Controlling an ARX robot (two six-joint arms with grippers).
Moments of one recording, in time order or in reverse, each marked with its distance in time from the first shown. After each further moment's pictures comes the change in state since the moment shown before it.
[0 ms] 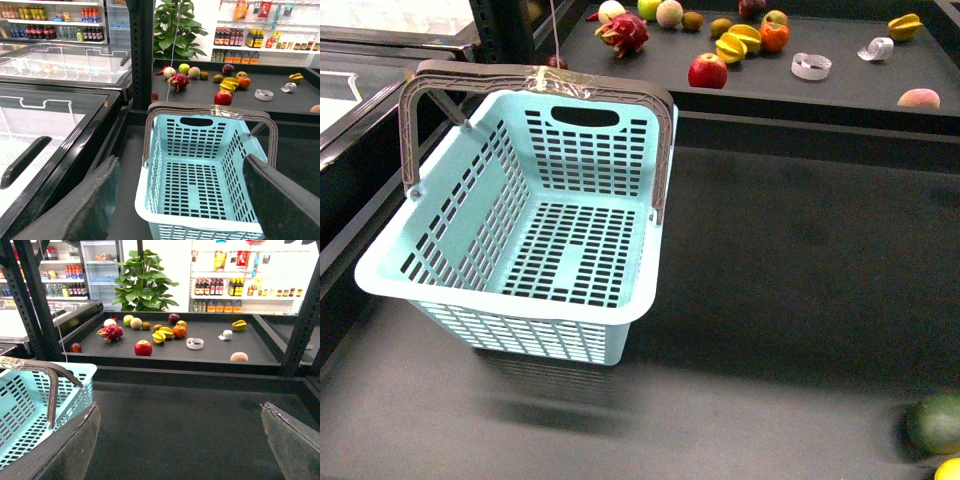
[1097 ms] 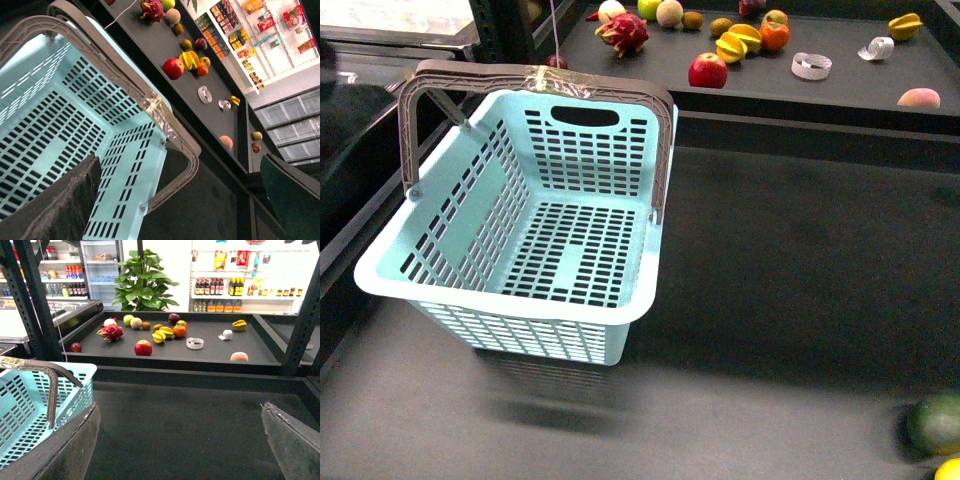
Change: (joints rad) left arm -0.264 1.531 0.547 0.707 -0.136 -0.888; right arm 0.000 0.000 0.000 0.000 0.000 0.000
